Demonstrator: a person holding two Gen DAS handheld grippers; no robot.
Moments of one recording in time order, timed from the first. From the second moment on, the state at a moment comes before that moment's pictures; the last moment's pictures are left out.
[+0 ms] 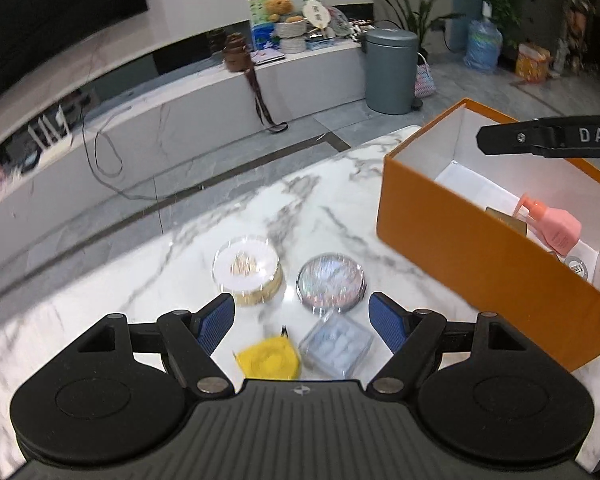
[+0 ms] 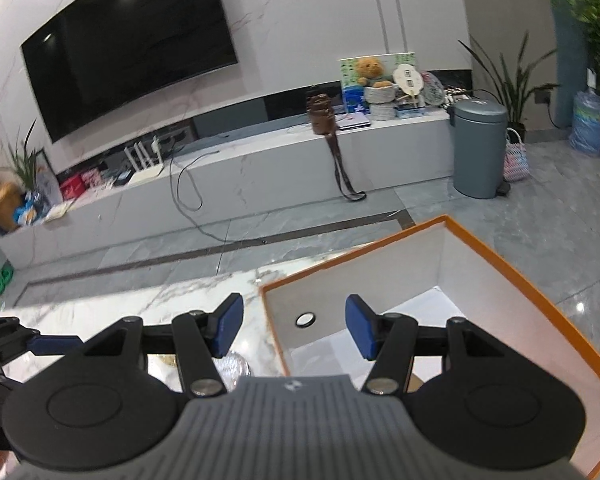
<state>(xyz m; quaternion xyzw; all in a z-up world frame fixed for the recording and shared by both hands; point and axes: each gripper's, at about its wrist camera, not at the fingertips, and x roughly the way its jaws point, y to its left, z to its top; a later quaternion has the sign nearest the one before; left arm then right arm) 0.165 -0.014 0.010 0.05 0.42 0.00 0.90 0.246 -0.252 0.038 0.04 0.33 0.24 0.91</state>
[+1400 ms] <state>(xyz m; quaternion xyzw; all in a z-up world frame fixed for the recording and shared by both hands) 0.111 0.103 -0.067 0.03 0.46 0.04 0.89 0.208 -0.097 -0.064 -0.17 0.41 0.35 0.83</state>
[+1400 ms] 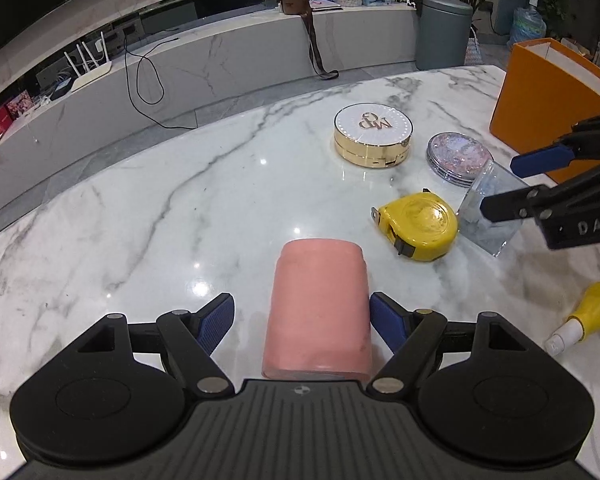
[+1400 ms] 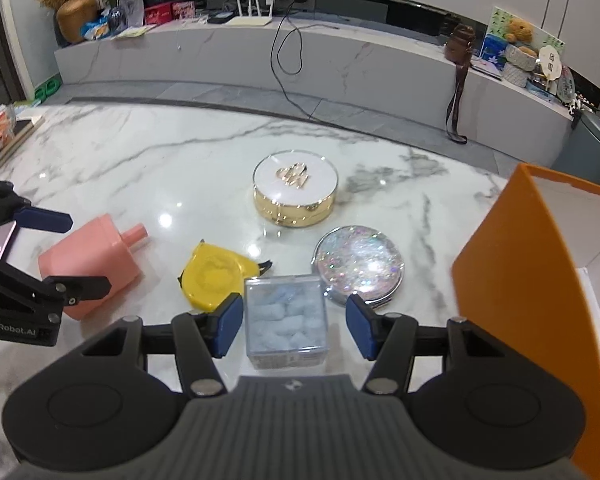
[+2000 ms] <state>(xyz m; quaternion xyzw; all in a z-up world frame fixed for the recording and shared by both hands) 0.122 0.107 -0.081 0.02 0.47 0.03 0.88 0.216 -0.079 -0.094 -0.19 0.43 0.35 0.81</state>
